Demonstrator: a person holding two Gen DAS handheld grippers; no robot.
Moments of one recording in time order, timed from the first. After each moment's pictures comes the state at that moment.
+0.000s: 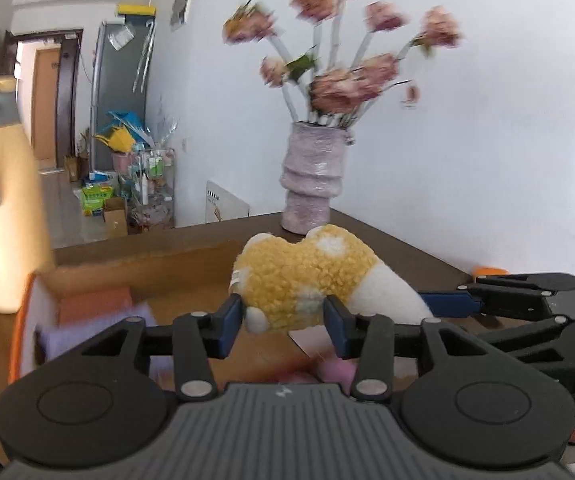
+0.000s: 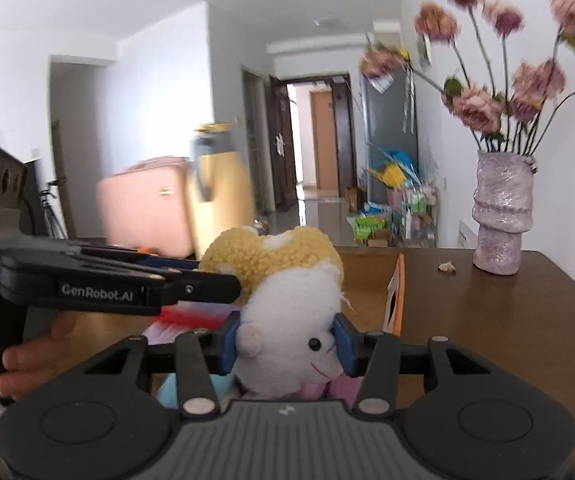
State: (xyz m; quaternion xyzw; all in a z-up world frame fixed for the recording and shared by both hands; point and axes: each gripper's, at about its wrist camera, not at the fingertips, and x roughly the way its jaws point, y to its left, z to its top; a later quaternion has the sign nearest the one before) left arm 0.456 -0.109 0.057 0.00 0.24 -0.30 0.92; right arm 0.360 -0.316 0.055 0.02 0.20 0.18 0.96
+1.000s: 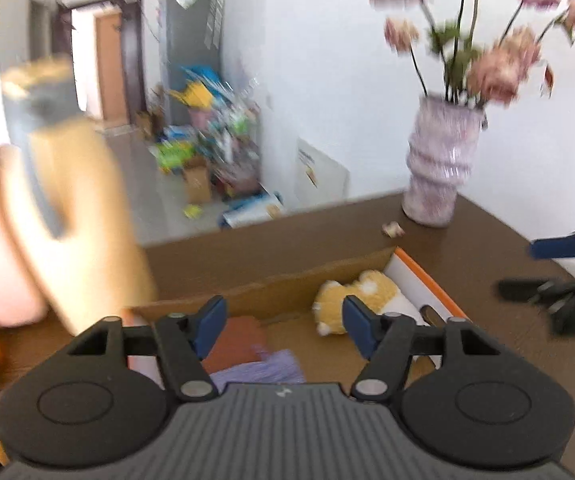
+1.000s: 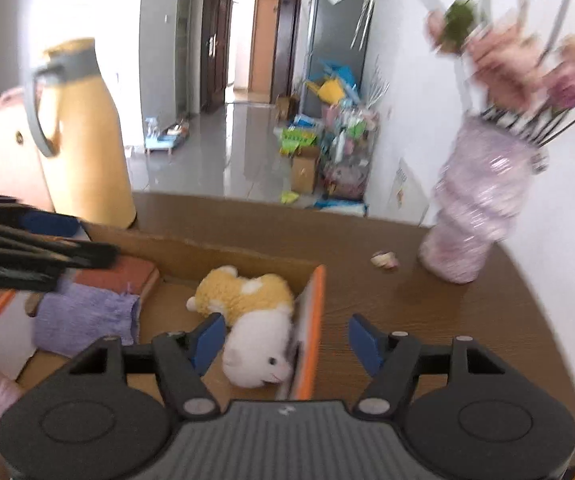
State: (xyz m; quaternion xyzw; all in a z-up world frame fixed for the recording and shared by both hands) left arm 0.545 -0.077 0.101 0.05 0.29 -0.16 0.94; right arm 0.540 -0.317 0.086 -0.06 0.33 0.05 0.94
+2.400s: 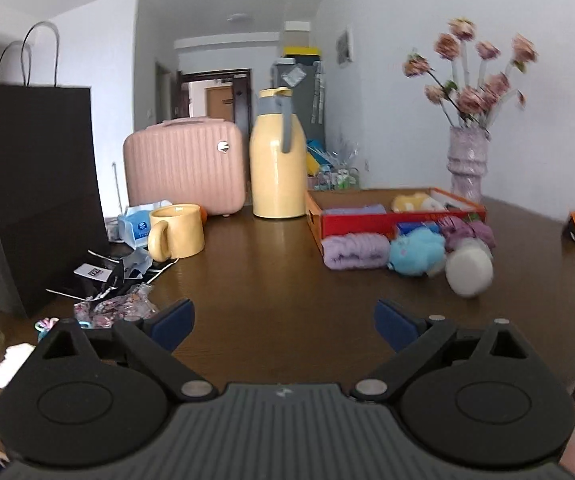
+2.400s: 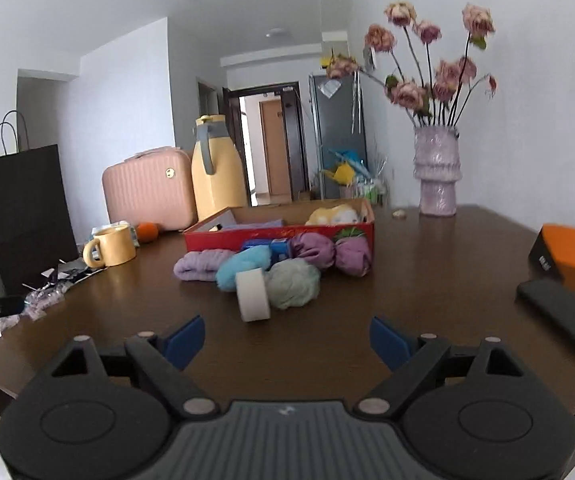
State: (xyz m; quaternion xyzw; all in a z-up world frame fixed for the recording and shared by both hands) left arm 0.118 0.086 0.000 0.02 0.16 -0.01 0.99; right arm 0.119 -0.279 -0.005 0.05 0.18 0.10 0.98
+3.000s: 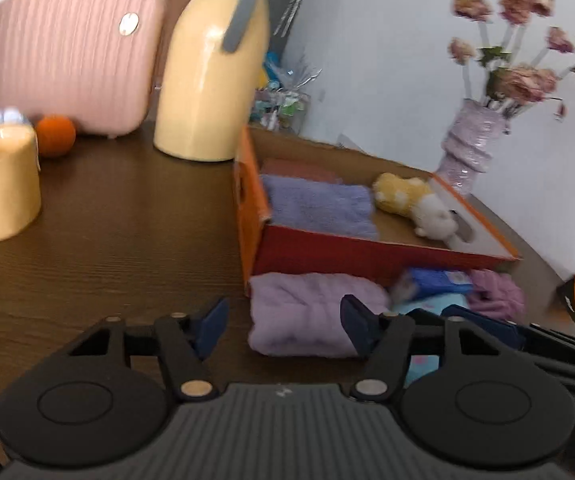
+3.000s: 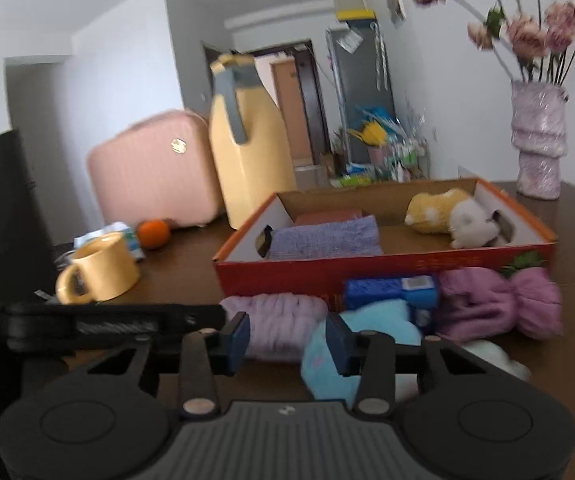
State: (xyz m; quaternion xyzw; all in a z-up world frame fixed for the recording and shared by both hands) left arm 0.413 0.059 -0.033 -0.11 0.32 -0.13 0.93; right arm 0.361 -0.138 -0.016 0.07 0.25 0.12 0.96
